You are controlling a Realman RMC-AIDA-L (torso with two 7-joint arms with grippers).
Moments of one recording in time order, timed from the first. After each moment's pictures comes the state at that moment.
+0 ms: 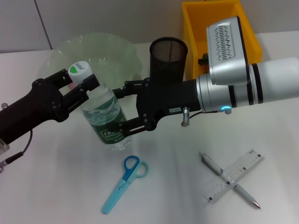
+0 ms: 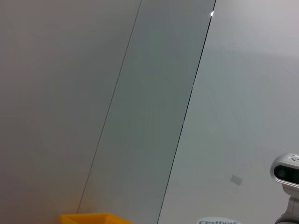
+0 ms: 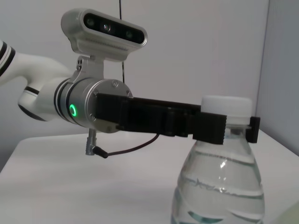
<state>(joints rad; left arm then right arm) -0.48 -2.06 0.76 0.36 1.48 1.65 -1.11 0.72 2.08 -1.29 -0.61 -1.61 -1.28 1.26</state>
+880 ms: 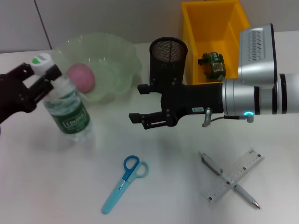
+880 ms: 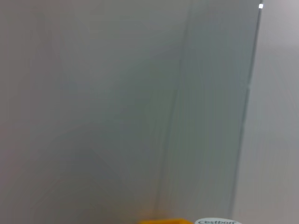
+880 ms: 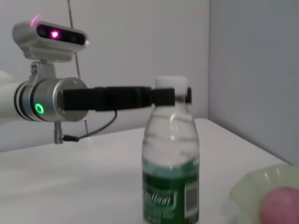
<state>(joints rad) -0.42 -2.04 0.65 0.40 1.48 1.59 -1.05 0.60 2.08 -1.22 -0.66 -1.61 -1.27 1.30</state>
